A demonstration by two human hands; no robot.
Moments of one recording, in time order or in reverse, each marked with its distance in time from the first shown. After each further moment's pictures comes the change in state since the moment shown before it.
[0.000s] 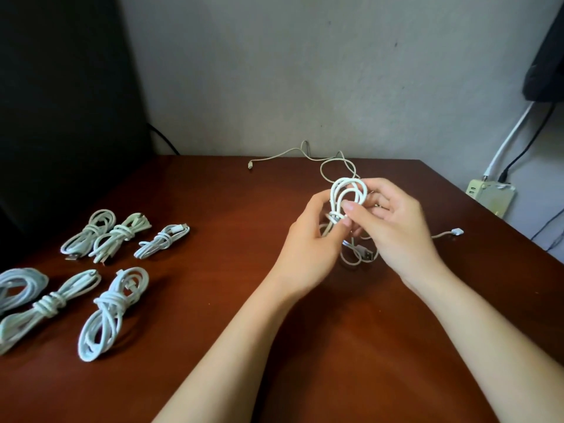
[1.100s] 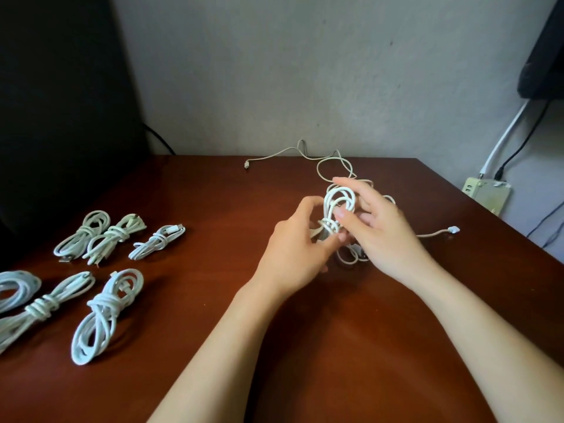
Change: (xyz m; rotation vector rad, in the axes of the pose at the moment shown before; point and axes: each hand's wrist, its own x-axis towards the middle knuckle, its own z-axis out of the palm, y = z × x) left_hand -0.003 0.008 -0.013 0.357 -0.051 -0.058; right_hand 0.003 0.014 -0.005 -0.165 -0.166 0.009
